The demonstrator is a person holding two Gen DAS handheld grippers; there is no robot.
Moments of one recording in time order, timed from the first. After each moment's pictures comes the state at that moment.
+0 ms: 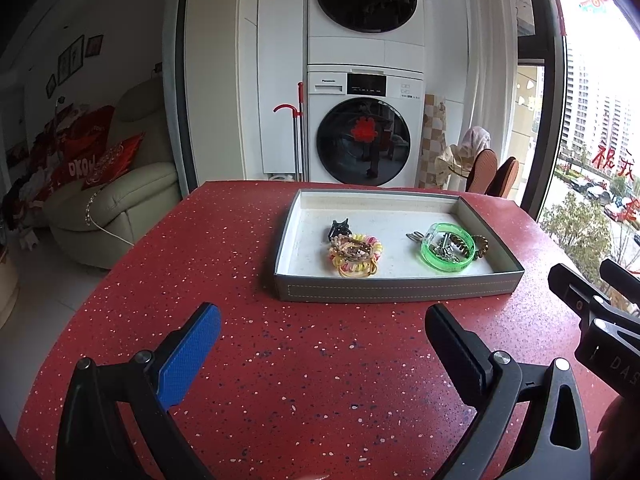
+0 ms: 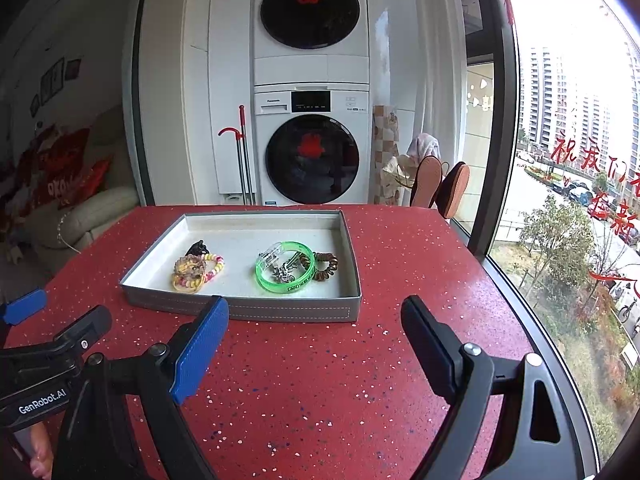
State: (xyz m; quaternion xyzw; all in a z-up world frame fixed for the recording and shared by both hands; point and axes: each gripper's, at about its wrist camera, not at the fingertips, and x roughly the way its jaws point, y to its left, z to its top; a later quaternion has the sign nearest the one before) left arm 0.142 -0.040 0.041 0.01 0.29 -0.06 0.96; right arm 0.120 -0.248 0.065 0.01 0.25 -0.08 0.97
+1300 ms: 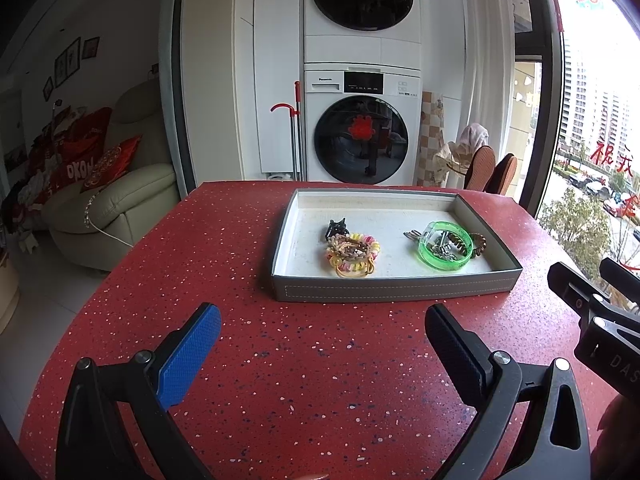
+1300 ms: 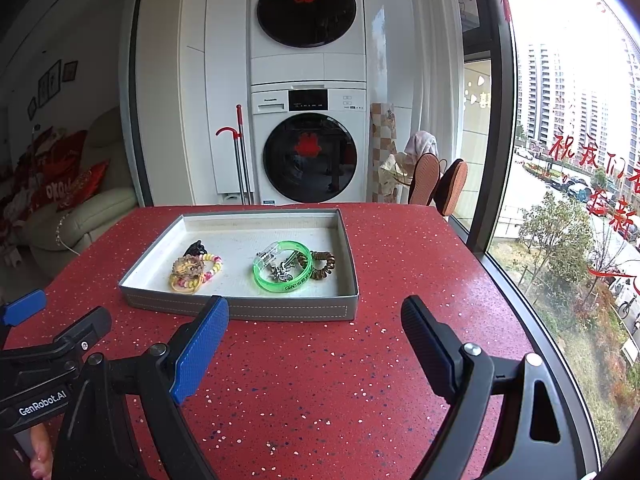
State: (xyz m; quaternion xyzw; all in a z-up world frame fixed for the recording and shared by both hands) left arm 0.141 -0.043 0.041 0.01 0.29 -0.06 0.96; right arm 0.119 -0.251 0.066 0.01 0.25 -0.08 0.96
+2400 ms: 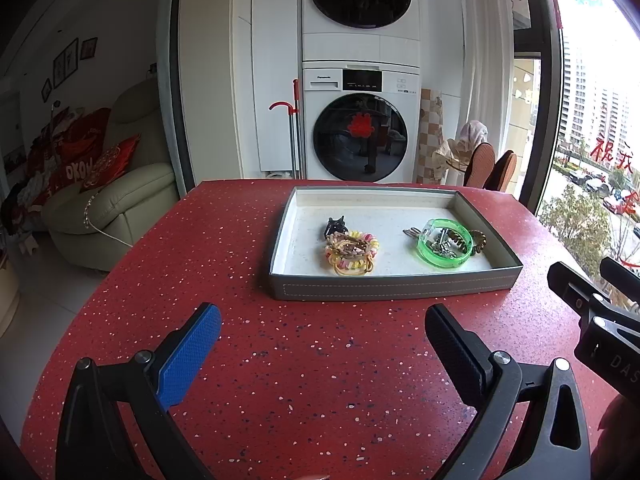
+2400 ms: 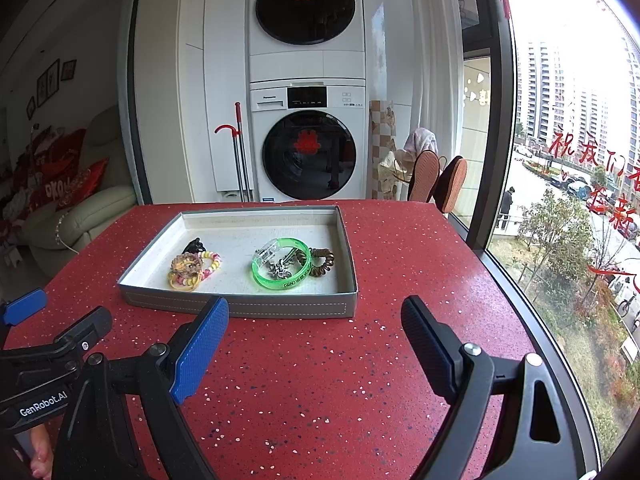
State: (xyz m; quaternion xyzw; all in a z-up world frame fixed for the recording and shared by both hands) left arm 0.142 -0.044 0.039 0.02 0.29 -0.07 0.95; right arm 0.118 -0.251 0.062 0.01 0.25 -0.09 0.96
